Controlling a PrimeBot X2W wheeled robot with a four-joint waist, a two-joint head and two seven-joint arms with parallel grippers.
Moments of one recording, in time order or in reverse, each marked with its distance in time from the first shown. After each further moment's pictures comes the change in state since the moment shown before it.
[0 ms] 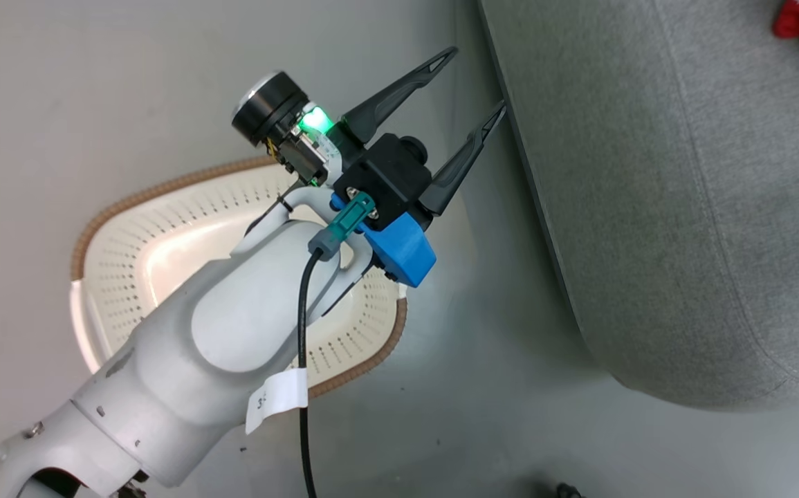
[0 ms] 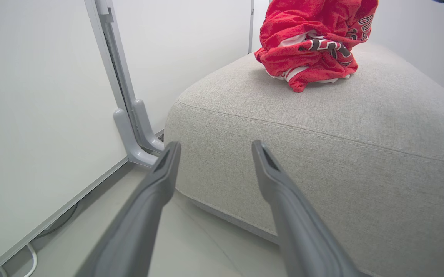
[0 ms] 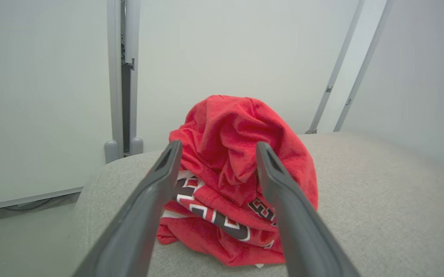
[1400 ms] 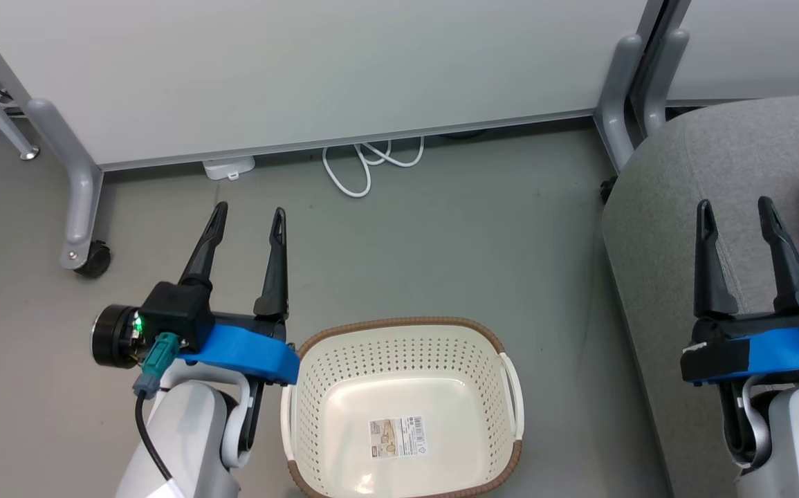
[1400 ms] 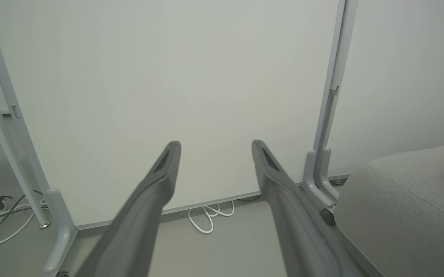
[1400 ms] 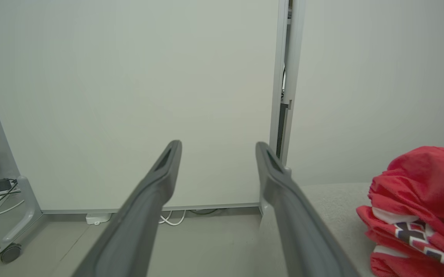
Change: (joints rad) left arm 0.617 -0.106 0.702 -0.116 0.136 0.016 -0.013; right arm 0.275 0.022 0.360 0.061 -0.019 0.000 0.000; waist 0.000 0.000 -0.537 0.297
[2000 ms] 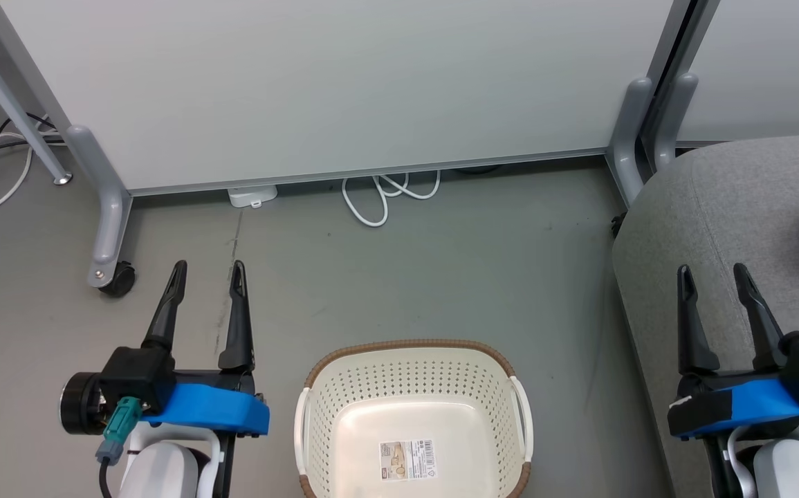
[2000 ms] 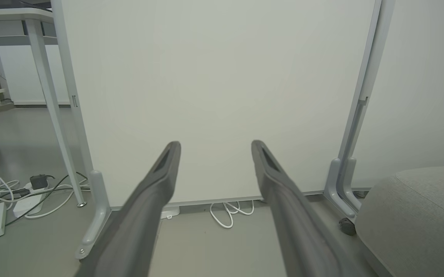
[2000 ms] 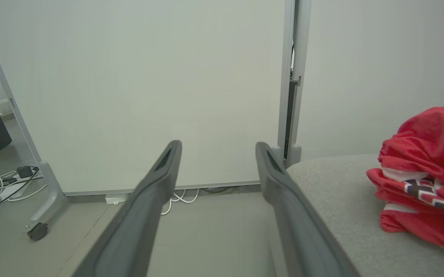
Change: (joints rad) left arm 0.187 -0.046 0.168 -0.106 0.066 -0.052 0.000; right arm 0.120 0.027 0.005 0.029 0.018 0.000 0.000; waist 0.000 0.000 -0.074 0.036
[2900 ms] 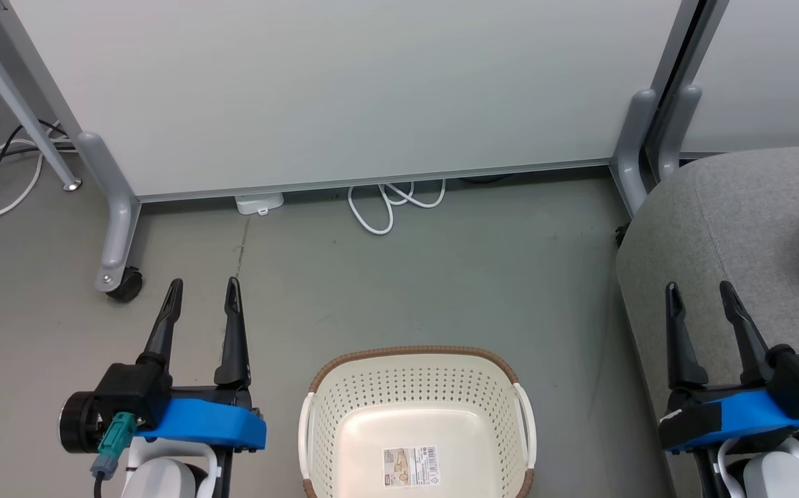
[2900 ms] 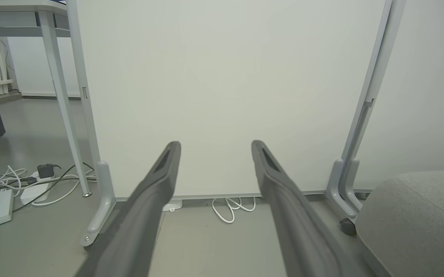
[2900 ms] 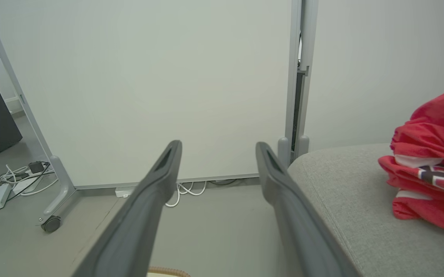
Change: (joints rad) left arm 0.043 -0.003 0.020 -0.011 -0.021 0.009 0.000; right arm 0.025 0.007 0.019 0.027 0.017 0.000 0.000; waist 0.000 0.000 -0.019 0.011
